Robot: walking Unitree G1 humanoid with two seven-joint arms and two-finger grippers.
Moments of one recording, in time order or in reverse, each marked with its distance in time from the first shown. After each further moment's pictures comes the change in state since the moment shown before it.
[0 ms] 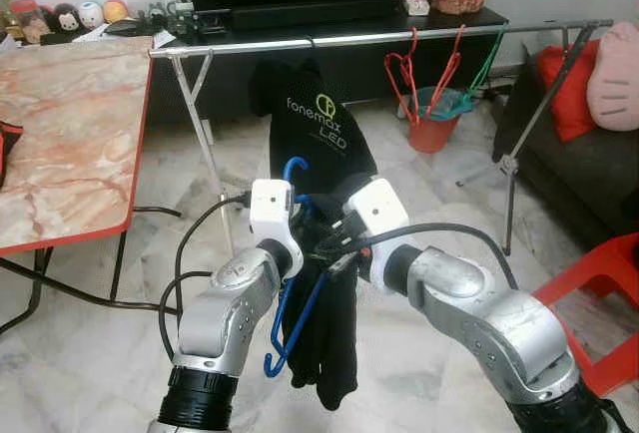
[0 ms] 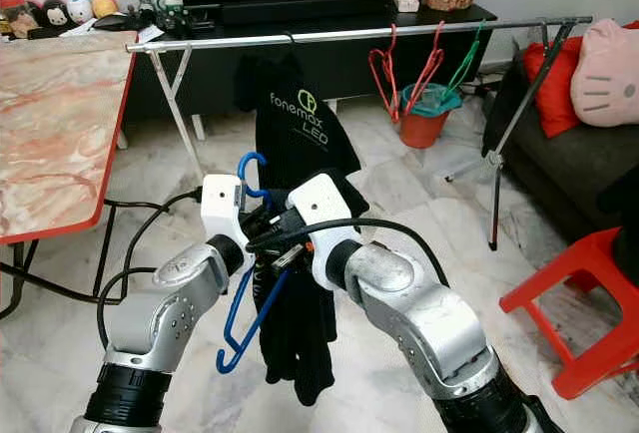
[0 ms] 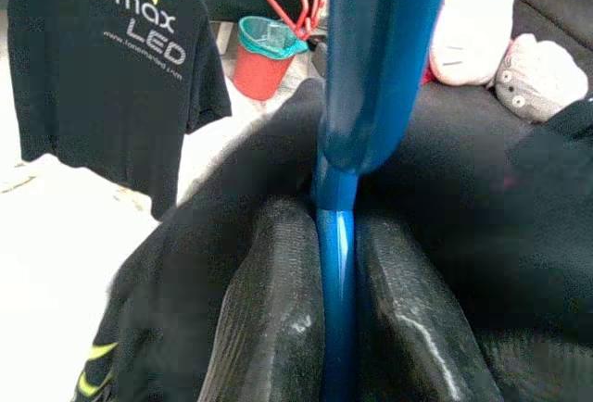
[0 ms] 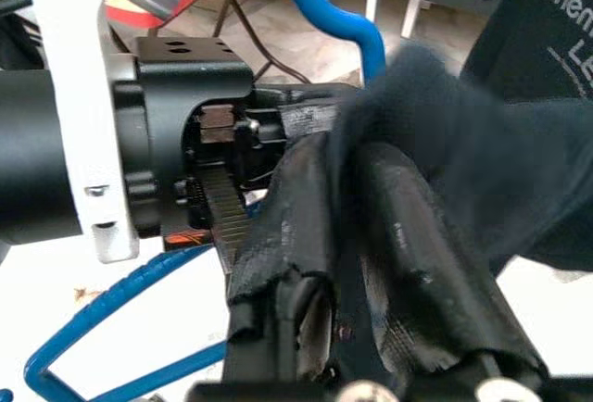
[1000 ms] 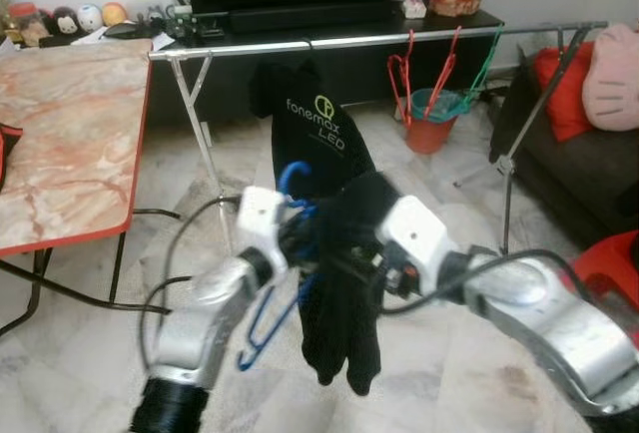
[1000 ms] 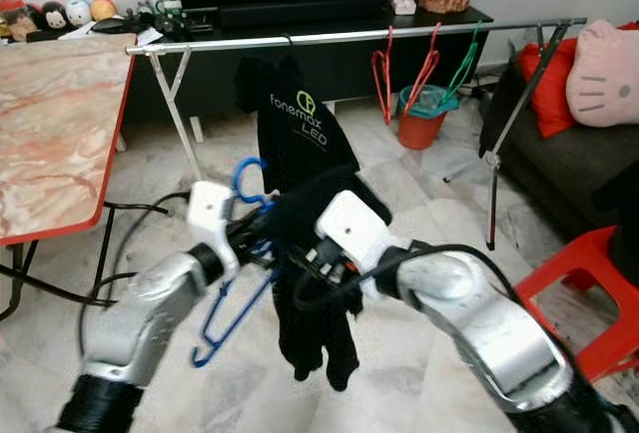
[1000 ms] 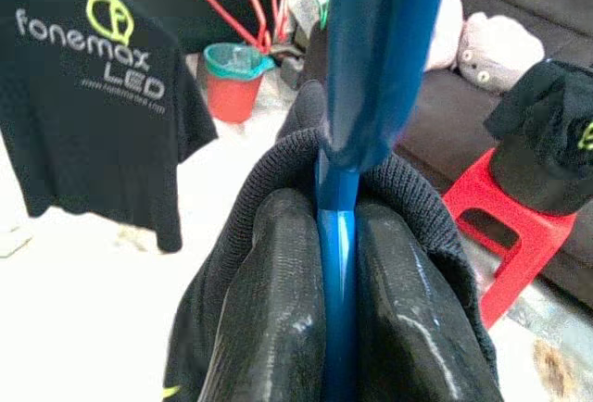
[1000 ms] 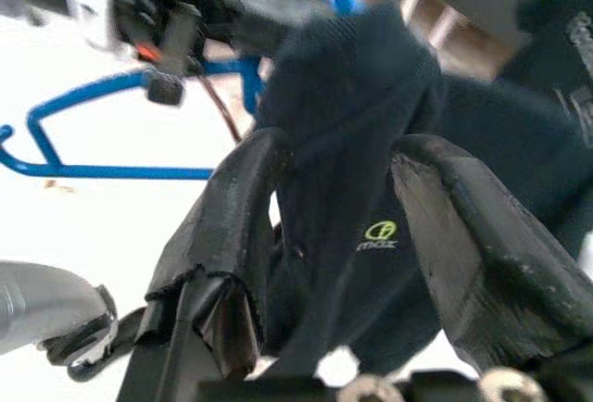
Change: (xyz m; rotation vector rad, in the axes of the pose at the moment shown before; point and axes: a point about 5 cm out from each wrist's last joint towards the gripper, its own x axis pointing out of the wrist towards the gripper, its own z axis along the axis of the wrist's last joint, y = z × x) left arm -0.016 0.021 -0.011 0.155 -0.030 -0.160; right arm -0.039 -0.026 -0.008 -0.297 0.042 0.173
